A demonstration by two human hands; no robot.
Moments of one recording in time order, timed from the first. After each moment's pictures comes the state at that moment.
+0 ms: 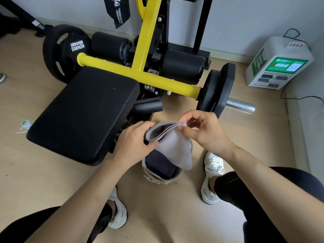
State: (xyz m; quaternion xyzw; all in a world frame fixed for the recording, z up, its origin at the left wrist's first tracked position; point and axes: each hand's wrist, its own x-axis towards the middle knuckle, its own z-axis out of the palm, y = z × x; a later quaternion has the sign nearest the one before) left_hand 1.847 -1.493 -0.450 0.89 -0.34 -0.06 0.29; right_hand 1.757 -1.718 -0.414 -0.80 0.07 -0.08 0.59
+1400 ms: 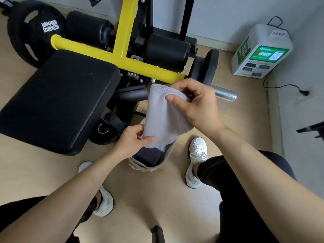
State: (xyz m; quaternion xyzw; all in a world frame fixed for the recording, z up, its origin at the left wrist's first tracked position) left_hand 1.825 -1.521 -0.500 0.78 -0.19 -0.32 0.50; right_hand 1.757 -1.733 -0.384 -0.83 0.06 -0.22 0.52
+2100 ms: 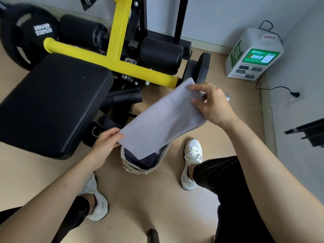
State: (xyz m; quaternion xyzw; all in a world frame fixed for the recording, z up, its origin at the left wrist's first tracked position) left_hand 1.836 -1.488 -0.504 0.76 -0.02 -0.34 0.55; right_hand 1.744 -1.818 -0.404 -0.92 0.17 -0.09 0.34
